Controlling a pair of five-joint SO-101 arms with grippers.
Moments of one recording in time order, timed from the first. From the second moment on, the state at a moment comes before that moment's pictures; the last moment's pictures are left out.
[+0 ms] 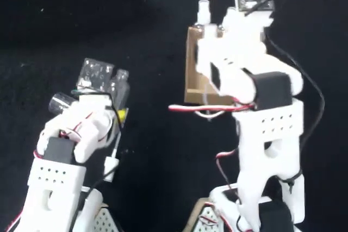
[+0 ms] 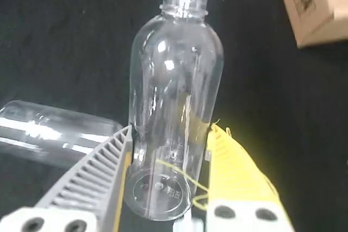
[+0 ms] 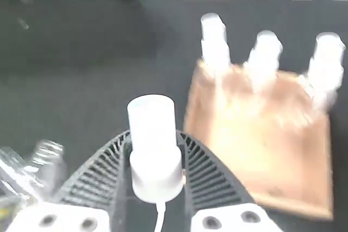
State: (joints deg) left arm 4.3 -63.4 58.3 59.7 -7.7; right arm -12.5 -25.9 -4.6 77.6 -8.9
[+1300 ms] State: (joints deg) left arm 4.4 -63.4 94.8 -16.1 1.7; right arm -30.8 -25.9 -4.7 42.2 -14.9
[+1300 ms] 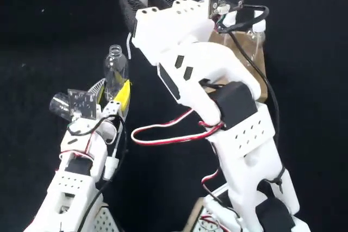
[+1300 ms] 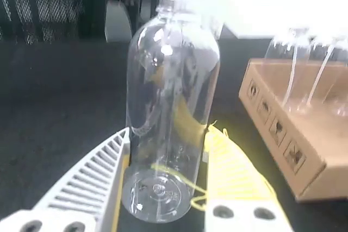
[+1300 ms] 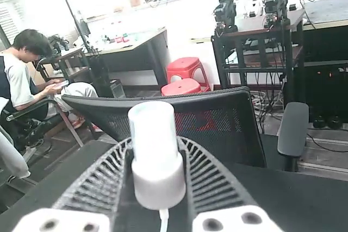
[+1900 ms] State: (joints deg) left arm 4.4 -63.3 95.8 -24.7 1.7; right arm -31.6 -27.7 11.3 18.9 -14.9
